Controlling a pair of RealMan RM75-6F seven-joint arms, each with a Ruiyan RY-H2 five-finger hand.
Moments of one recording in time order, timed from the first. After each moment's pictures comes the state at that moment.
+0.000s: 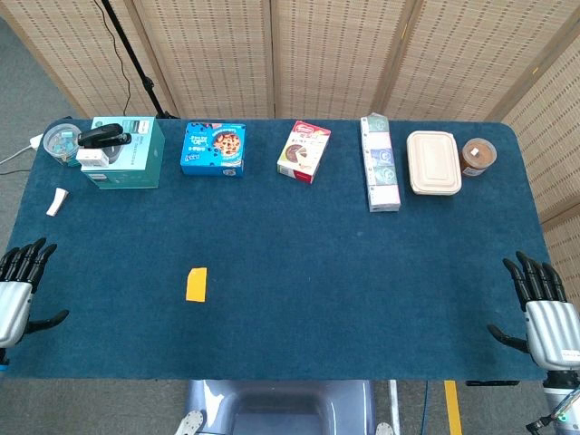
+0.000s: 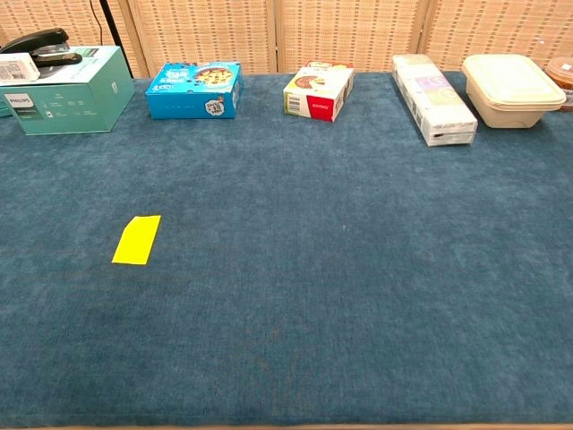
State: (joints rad) left arm -0.12 -1.10 -0.04 -1.60 1.50 1.44 0.00; right arm 0.06 -1.09 0.06 -1.65 -1.54 1.53 -0.03
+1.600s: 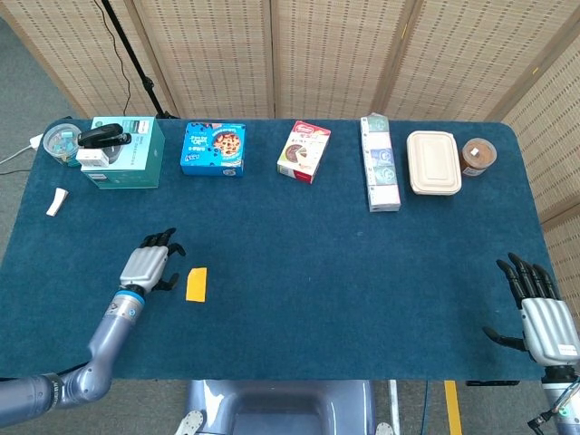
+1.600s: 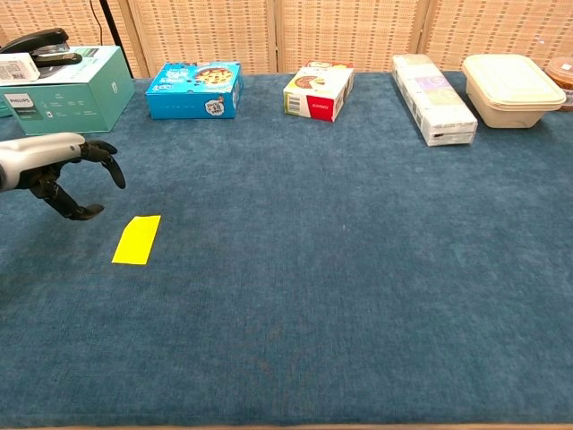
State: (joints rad) left arm -0.63 -1.46 -0.18 -1.61 0.73 0.97 0.46; right arm 0.09 -1.06 0.05 -1.65 -1.51 1.45 0.07
